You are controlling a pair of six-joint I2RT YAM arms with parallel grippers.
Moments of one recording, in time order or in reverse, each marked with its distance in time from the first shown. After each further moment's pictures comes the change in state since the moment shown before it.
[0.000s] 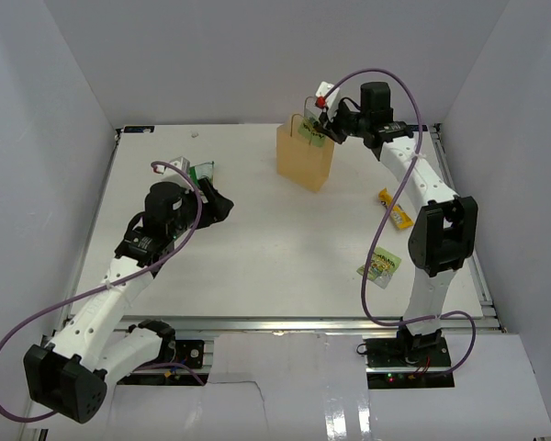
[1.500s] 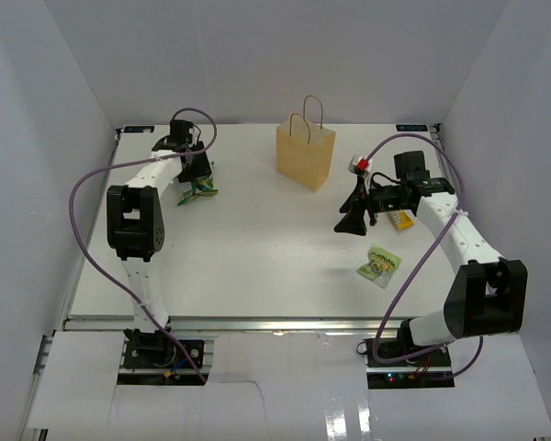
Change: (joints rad) left arm 0.277 1.149 0.854 -0.201 -0.084 0.263; right arm -0.136 -0.509 -0.695 -0.419 -0.438 0.007
